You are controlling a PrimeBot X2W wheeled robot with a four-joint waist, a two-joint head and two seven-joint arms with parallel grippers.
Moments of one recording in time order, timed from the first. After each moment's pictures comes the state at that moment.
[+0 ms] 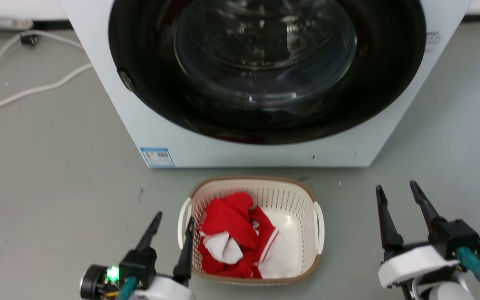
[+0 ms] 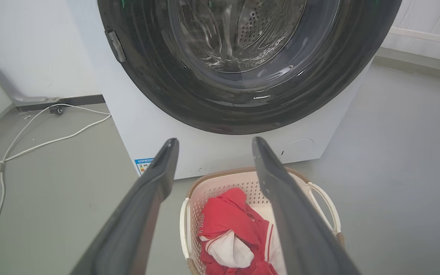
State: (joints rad) left arm 0.02 0.05 -0.16 0.18 -0.04 -0.06 -0.26; right arm -0.05 -0.05 0.00 0.18 0.01 0.13 -0.26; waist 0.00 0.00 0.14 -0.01
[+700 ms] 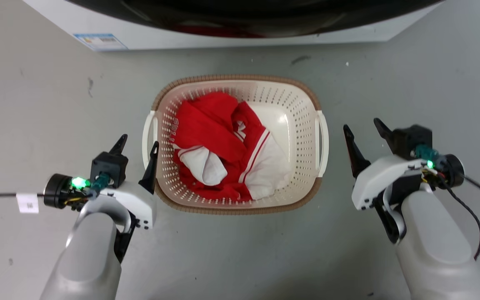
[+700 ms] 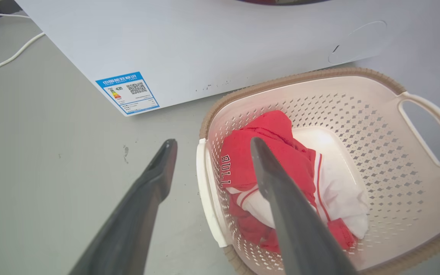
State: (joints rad) left arm -0.50 0.20 -0.14 0.65 -0.05 -0.12 -0.26; right arm -0.54 -0.05 0.09 0.65 0.04 0.13 -0.14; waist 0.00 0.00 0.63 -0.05
